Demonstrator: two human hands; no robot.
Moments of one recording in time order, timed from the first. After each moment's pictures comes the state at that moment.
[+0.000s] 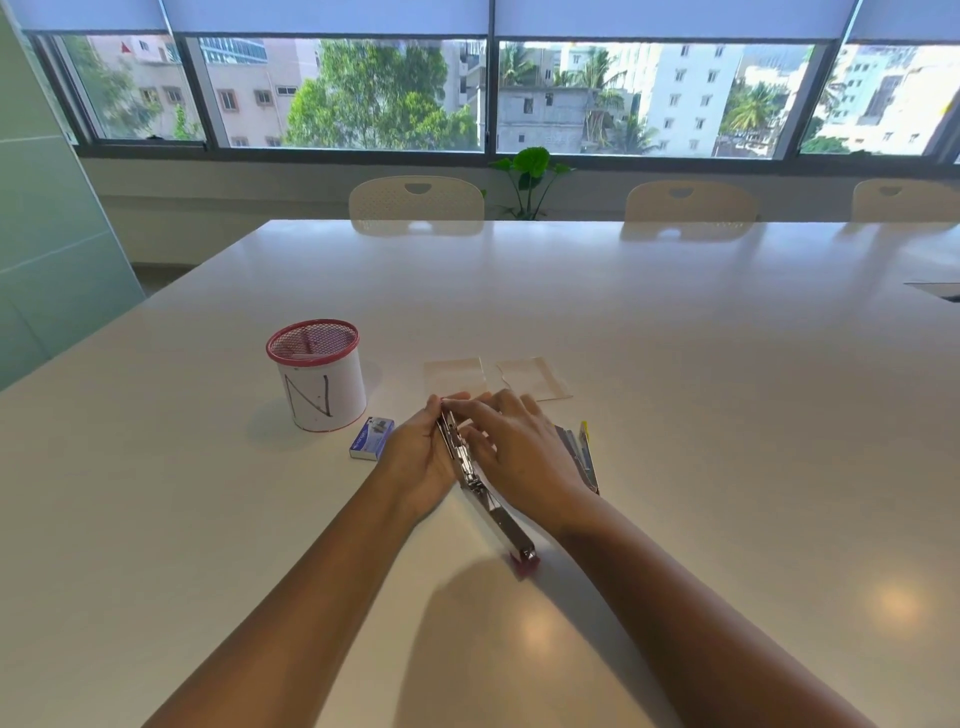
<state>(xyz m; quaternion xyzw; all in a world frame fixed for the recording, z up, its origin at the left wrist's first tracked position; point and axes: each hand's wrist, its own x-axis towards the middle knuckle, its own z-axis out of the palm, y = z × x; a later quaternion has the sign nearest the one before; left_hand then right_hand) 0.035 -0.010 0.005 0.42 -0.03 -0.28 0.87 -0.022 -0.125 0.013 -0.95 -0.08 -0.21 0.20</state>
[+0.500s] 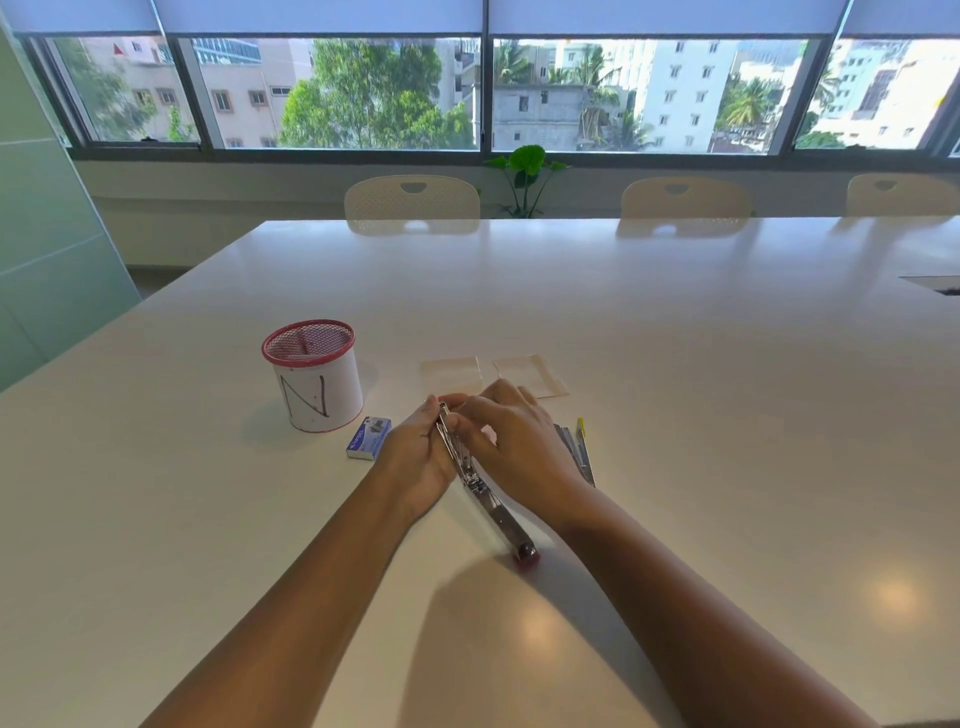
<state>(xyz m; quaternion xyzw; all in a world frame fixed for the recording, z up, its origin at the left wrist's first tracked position) 0.035 -0.012 0.005 0.44 -0.03 -0.28 0.85 -0.022 -0.124 0.020 -0.94 -0.06 -0.21 0.28</state>
